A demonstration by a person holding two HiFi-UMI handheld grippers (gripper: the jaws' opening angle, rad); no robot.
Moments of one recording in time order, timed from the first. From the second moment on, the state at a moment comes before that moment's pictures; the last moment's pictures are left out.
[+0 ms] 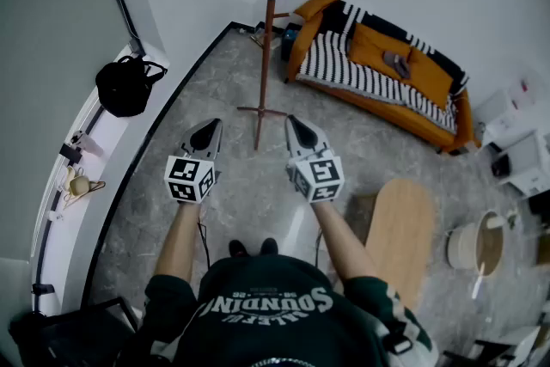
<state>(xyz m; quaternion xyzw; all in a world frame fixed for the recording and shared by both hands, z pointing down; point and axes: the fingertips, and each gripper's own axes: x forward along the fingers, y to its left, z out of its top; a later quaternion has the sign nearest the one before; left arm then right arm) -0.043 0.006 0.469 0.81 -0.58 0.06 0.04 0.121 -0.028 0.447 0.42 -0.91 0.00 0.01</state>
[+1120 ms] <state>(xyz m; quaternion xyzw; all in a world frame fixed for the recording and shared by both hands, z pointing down) -0.013 -0.009 0.477 0.79 -0.60 0.06 0.05 0.161 -0.061 0.444 0.41 -0.91 -0.01 0.00</state>
